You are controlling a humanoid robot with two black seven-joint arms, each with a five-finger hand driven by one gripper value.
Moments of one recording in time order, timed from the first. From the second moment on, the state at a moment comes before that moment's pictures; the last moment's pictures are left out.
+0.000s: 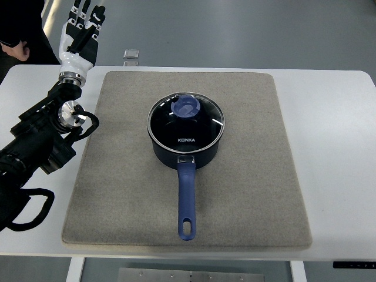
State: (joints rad) left arm -0.97 0.10 -0.79 -0.28 0.00 -0.35 -0.61; right arm 0.05 0.00 -0.05 0.20 0.07 -0.02 0.04
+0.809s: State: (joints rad) left arm -1.06 0.13 -0.53 -0.28 0.01 -0.35 -0.61; right arm 0.05 0.00 -0.05 0.20 0.07 -0.02 0.04
